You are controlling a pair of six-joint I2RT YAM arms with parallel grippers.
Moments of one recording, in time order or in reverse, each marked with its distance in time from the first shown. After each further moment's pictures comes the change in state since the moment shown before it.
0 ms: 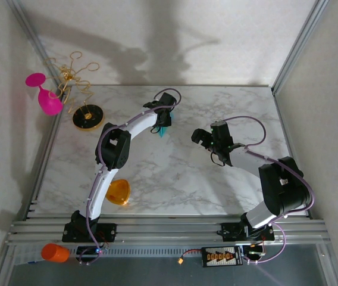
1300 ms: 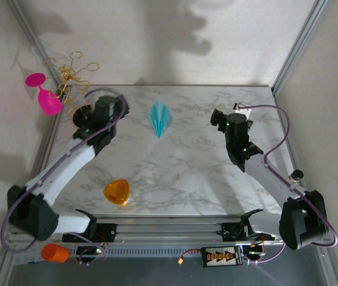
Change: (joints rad) left arm 0.148 -1.213 -1.032 0.464 -0.362 -0.055; right arm -0.024 -0.338 0.001 0.083 0.480 -0.371
